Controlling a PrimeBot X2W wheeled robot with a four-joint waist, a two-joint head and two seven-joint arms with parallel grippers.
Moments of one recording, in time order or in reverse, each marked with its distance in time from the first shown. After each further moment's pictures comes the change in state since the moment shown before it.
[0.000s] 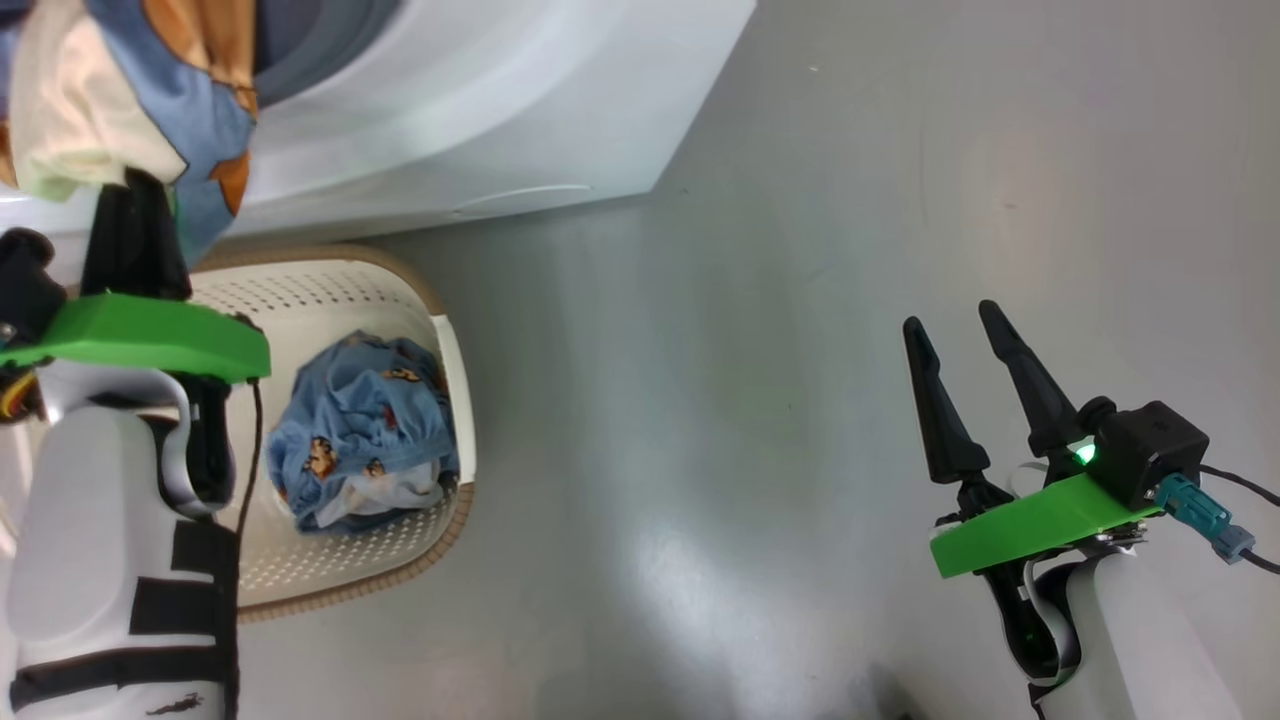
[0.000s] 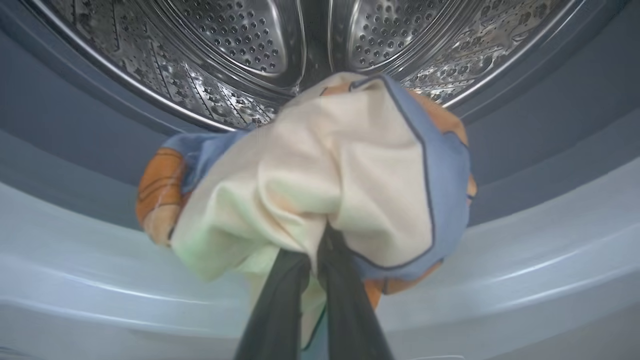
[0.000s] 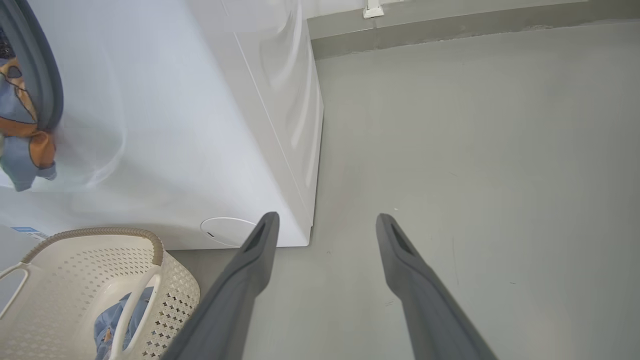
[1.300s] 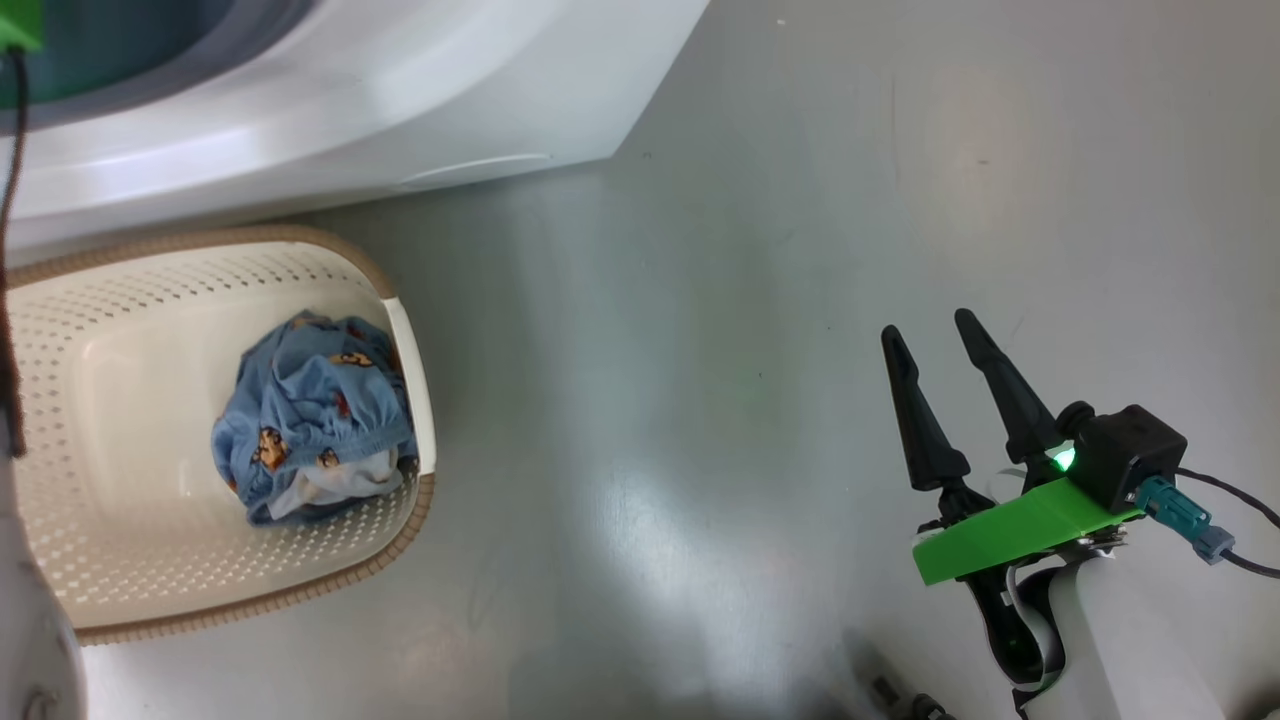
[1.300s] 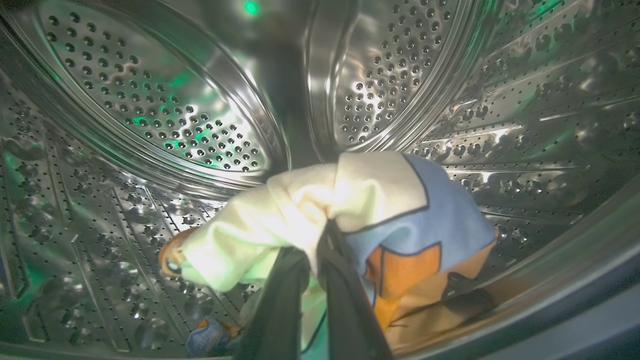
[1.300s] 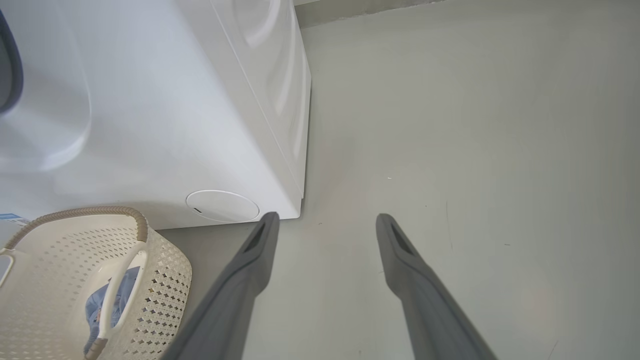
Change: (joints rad) left arm -0.525 0.160 -0.065 0.255 0.113 0.002 0.109; right arm 0.000 0.008 0.029 0.016 0.026 0.000 0.000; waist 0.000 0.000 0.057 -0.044
